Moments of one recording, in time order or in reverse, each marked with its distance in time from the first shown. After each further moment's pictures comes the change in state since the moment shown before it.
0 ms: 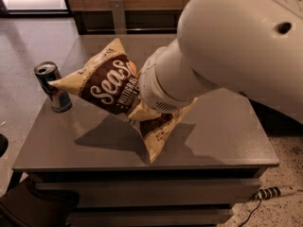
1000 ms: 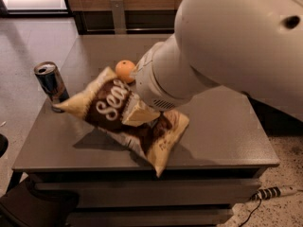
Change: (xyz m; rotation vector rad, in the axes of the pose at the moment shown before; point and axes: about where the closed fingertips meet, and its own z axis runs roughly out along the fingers) arm -0.012 0.000 -0.008 0.017 -0.009 -0.026
